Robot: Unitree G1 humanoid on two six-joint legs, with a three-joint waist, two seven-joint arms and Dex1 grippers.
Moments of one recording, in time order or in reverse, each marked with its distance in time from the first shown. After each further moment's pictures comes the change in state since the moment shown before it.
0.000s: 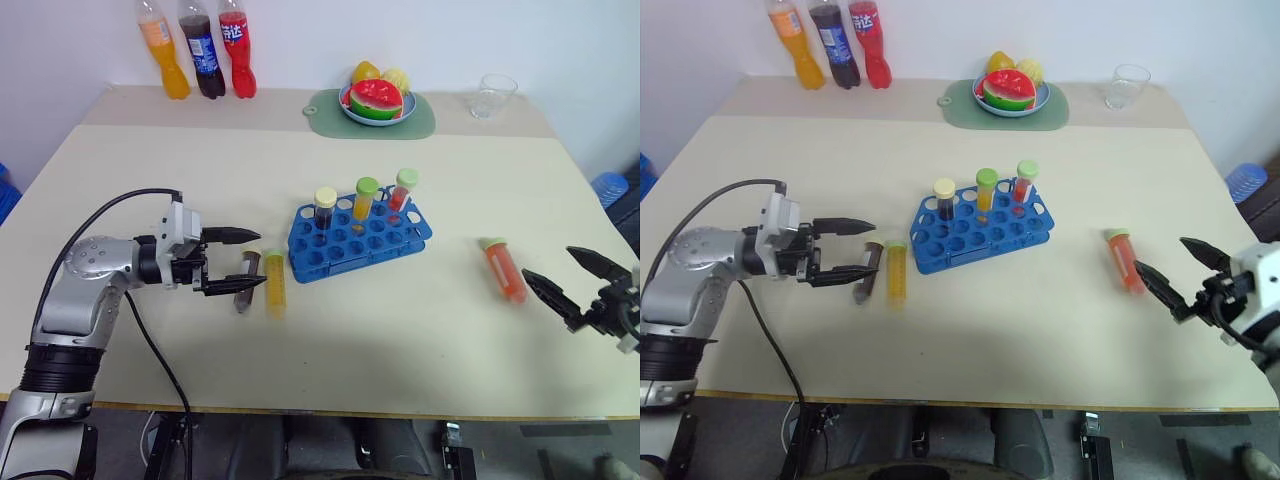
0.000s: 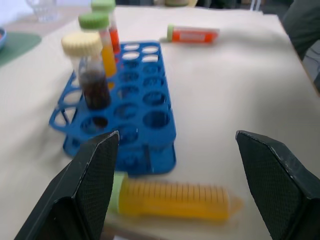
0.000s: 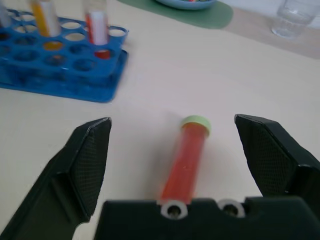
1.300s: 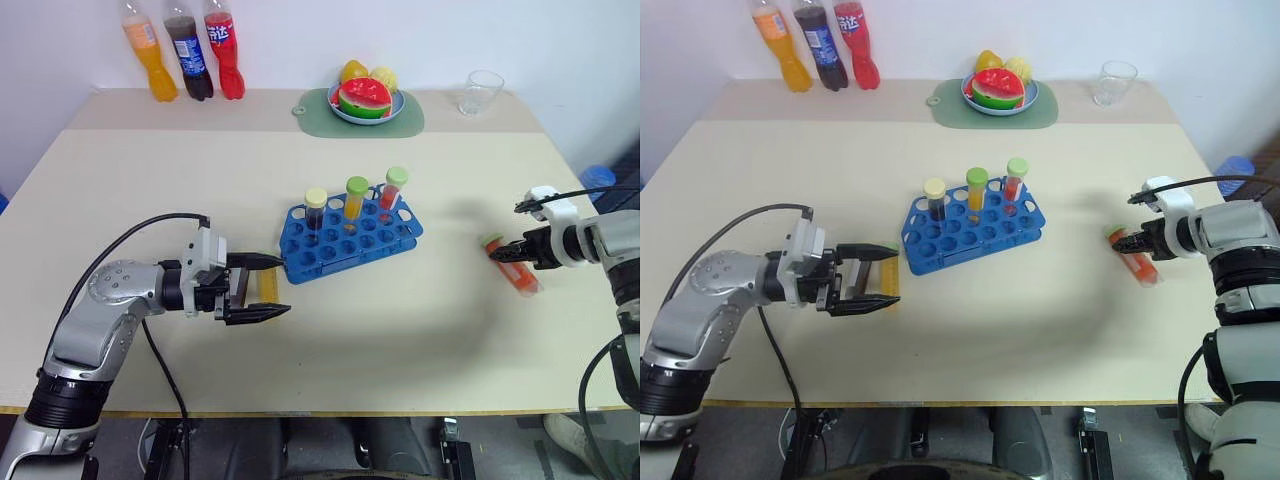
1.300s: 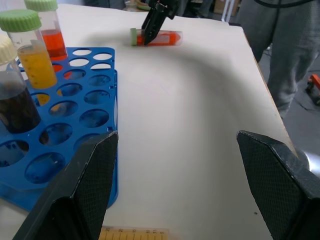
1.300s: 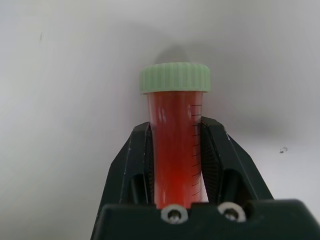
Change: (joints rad) left arm 0.147 -0.012 -0.029 -0.237 -0.039 0.134 0.100; right arm -1.011 -0.175 0.845 0.947 -0.421 0.347 0.292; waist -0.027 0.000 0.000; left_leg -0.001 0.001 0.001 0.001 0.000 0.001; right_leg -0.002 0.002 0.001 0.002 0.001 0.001
